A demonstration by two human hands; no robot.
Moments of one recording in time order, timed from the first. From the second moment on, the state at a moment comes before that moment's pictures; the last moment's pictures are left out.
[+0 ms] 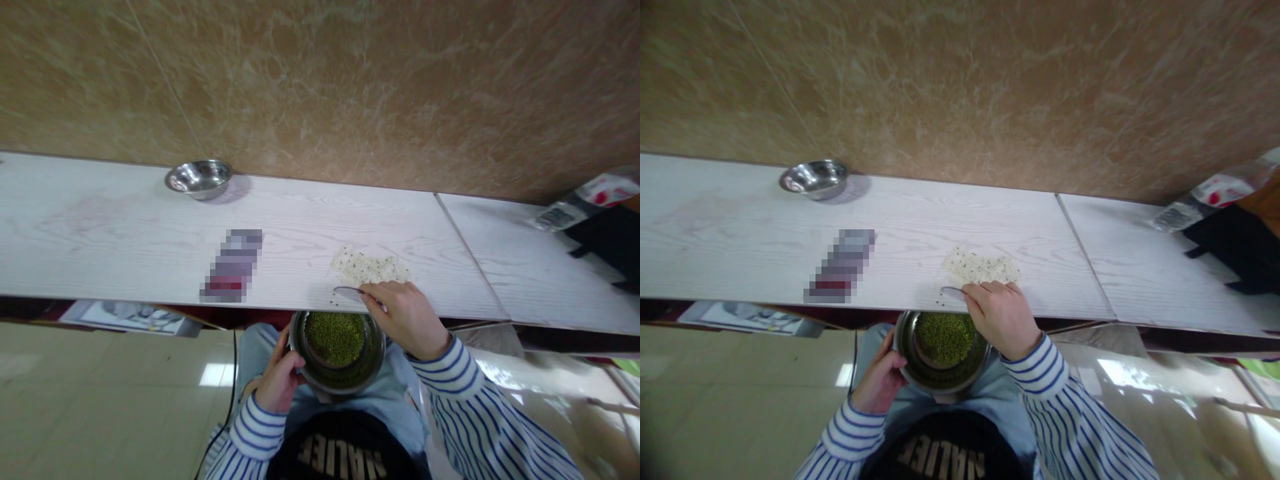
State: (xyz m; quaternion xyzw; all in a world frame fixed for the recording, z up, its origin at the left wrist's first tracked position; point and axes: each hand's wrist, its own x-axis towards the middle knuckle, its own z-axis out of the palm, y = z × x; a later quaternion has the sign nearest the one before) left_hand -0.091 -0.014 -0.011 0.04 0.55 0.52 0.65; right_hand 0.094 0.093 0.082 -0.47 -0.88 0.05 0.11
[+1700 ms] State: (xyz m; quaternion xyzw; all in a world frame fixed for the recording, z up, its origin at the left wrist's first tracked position) left_hand -0.052 -0.002 -0.006 0.05 0.55 0.48 0.68; right_hand 0.212 0.153 0.054 -0.69 -0.65 0.20 0.23
